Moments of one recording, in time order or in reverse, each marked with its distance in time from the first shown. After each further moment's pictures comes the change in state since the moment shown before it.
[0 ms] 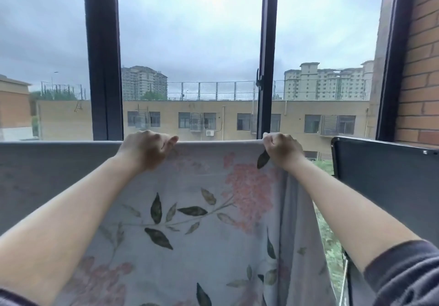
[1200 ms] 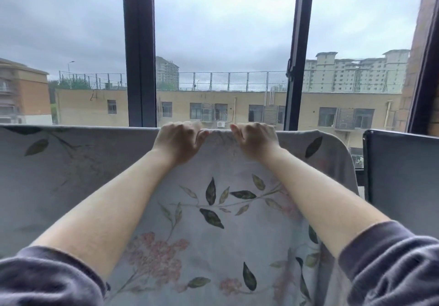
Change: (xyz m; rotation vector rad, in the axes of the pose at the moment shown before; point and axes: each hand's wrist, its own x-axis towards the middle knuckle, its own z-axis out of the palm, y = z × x) left_hand -0.038 -0.035 -0.005 -0.011 0.125 0.051; right_hand -0.022 -0.160 0.041 -0.133 0.031 -0.395
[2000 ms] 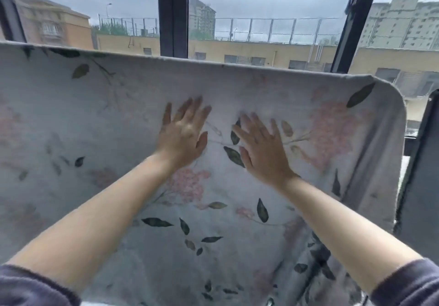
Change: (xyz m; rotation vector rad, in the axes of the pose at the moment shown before) left_hand -0.133 0.021 0.008 0.033 -0.173 -0.168; right_hand -0.121 -0.038 0.091 0.055 0.072 -0.284
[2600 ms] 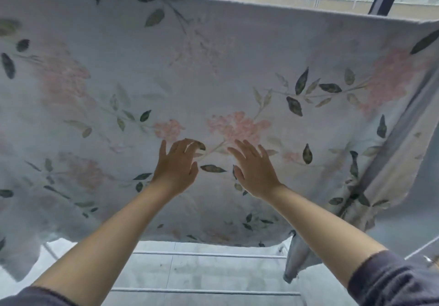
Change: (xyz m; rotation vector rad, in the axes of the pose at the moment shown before) left_hand -0.217 -0.124 0.012 -0.199 -0.448 -0.123; right_hand -0.060 -0.232 0.049 0.121 -0.518 0.168
